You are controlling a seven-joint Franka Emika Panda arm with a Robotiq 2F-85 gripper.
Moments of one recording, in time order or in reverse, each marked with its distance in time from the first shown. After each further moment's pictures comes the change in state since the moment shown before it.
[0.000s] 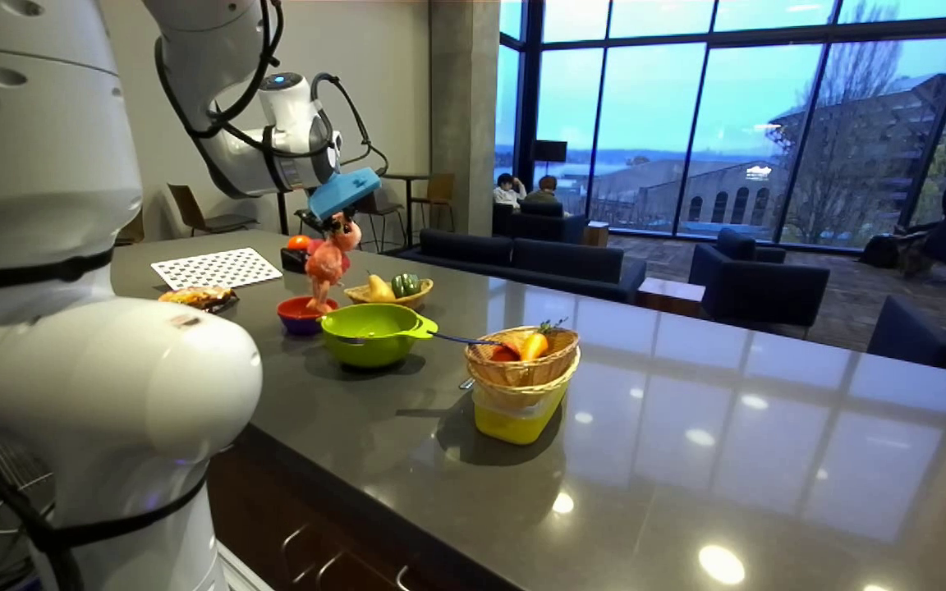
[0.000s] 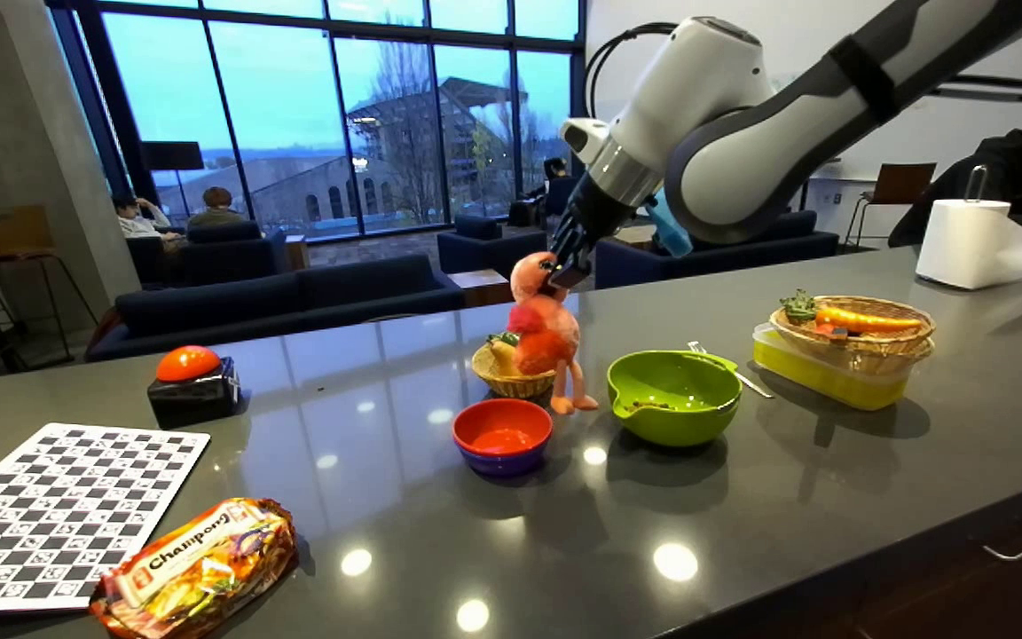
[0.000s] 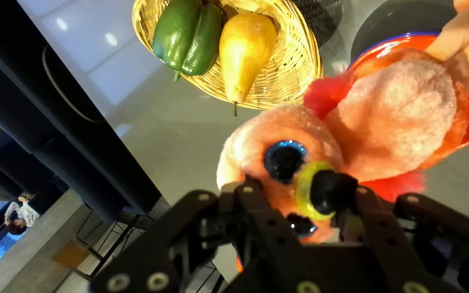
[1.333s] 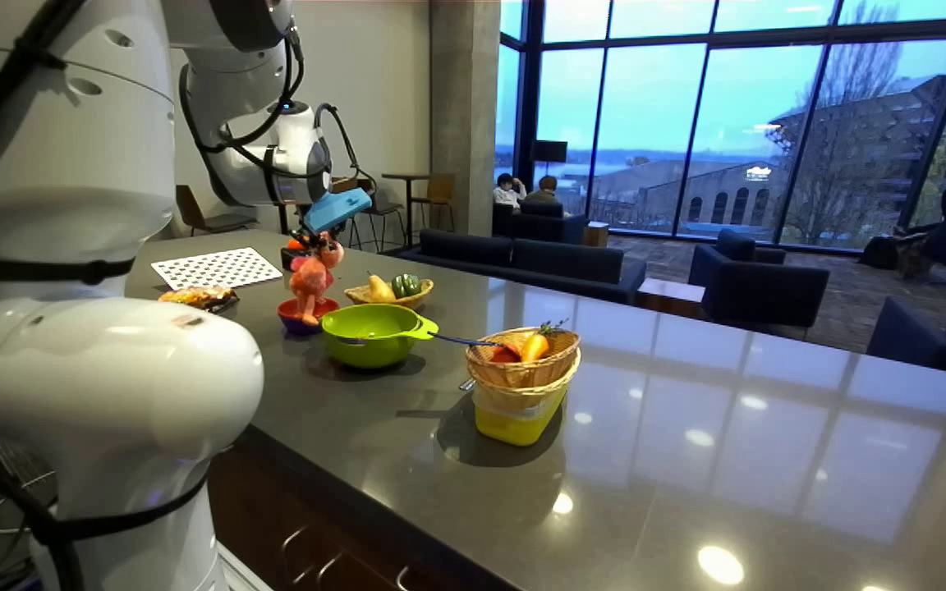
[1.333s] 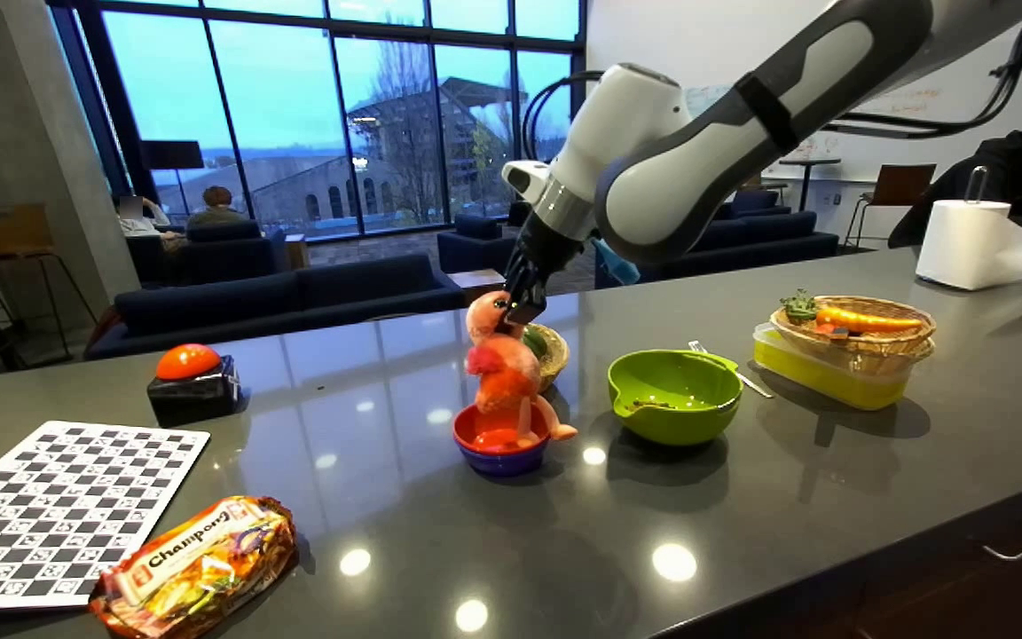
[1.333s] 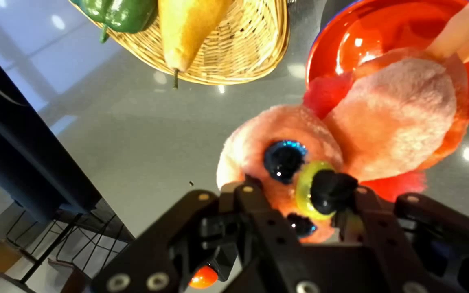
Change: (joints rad) arm 0.016 0.197 0.063 0.169 0.090 -0.061 -0.148
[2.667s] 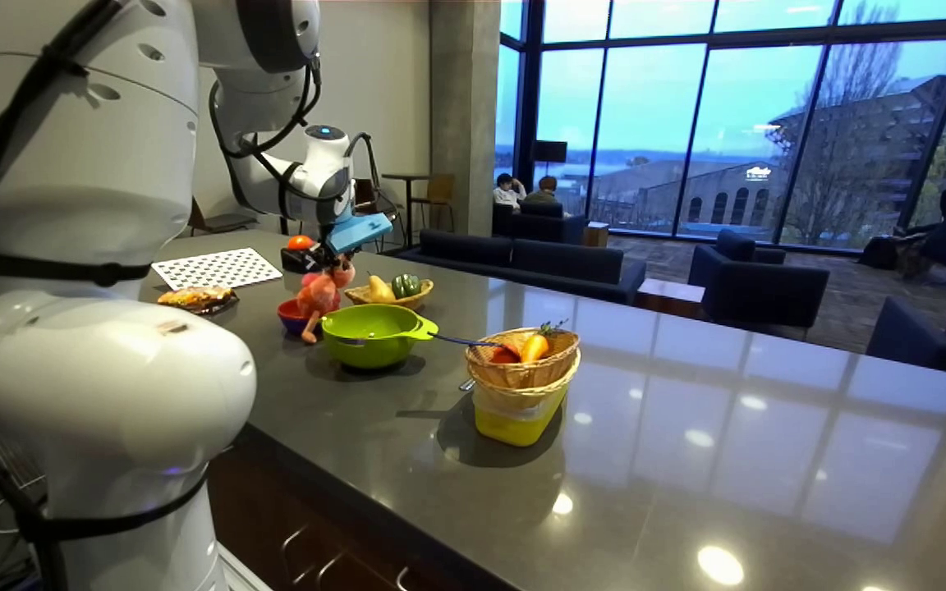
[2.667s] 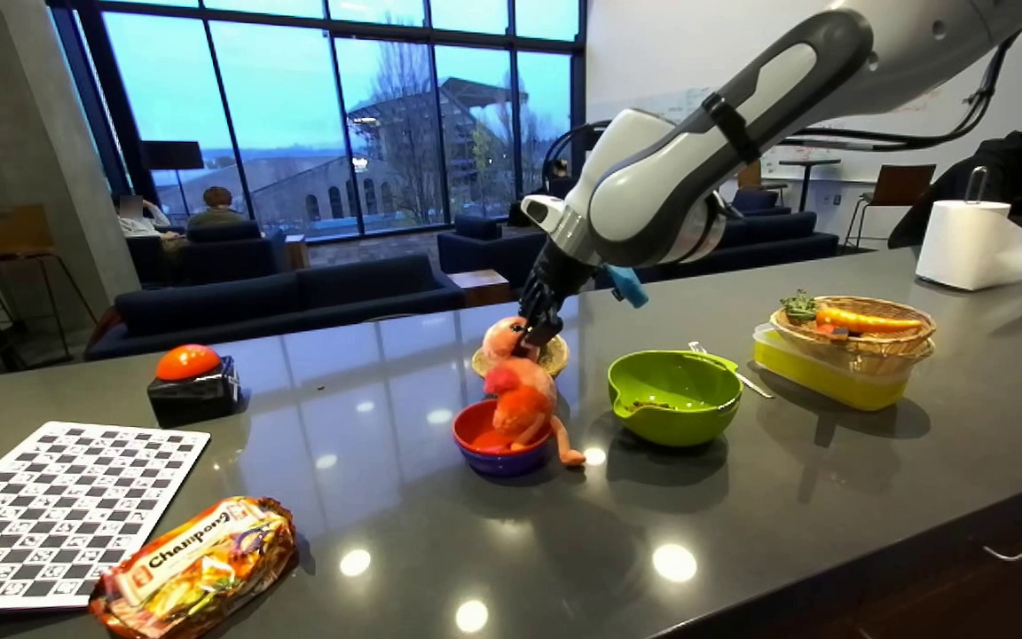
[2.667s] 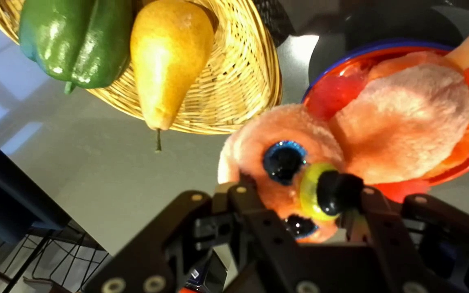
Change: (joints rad) arm -0.120 0.073 0.084 -0.001 0.252 0.002 -0.266
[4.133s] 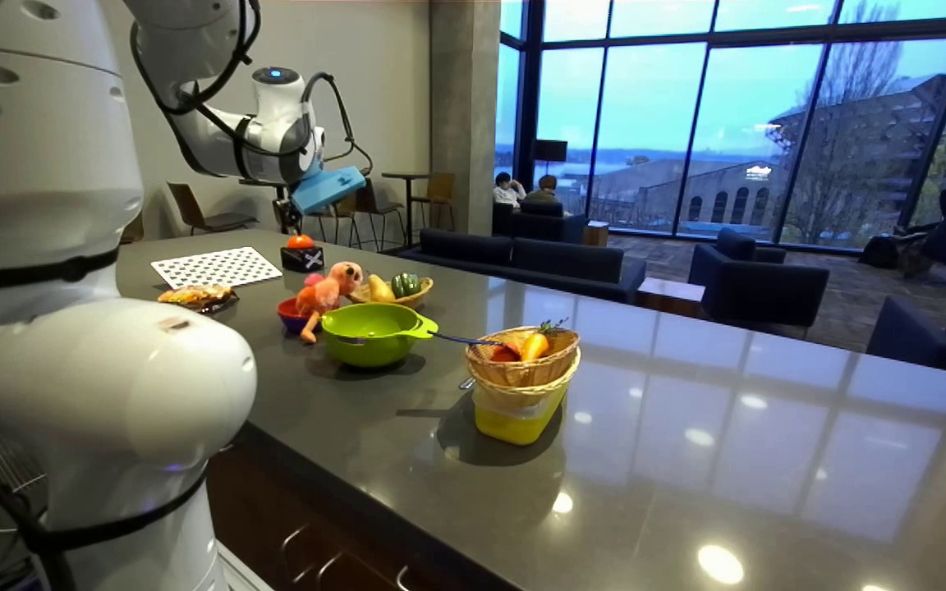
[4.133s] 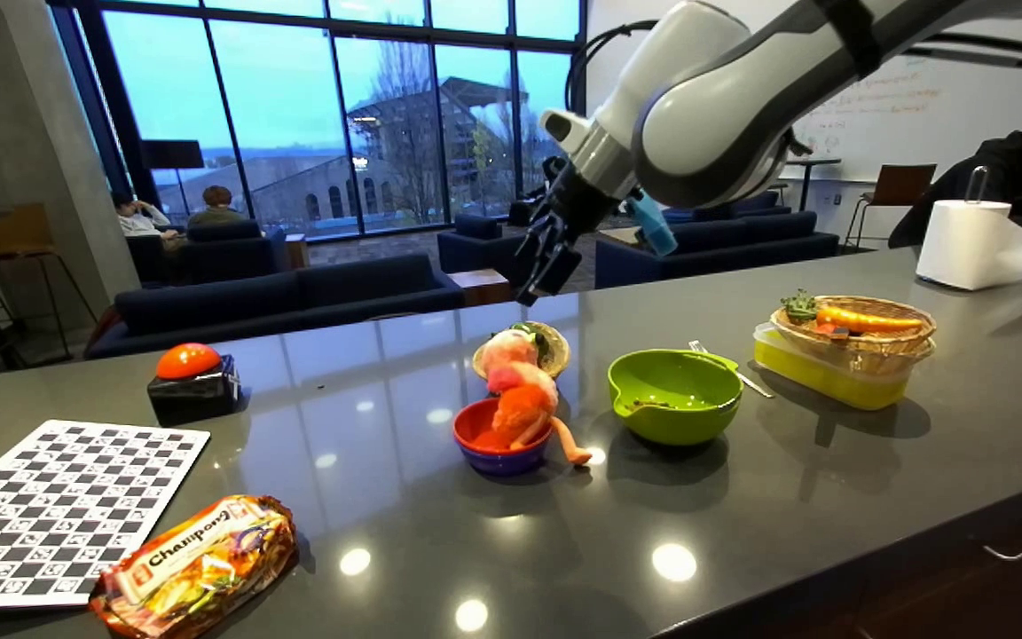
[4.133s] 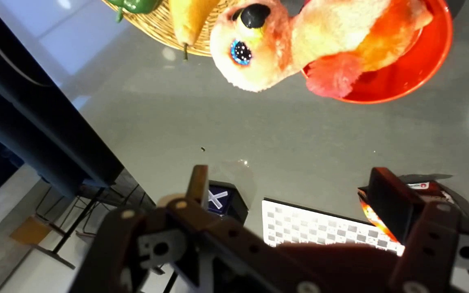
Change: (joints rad) arm 0.031 -0.278 0.018 -0.148 -0.001 0.034 0.127
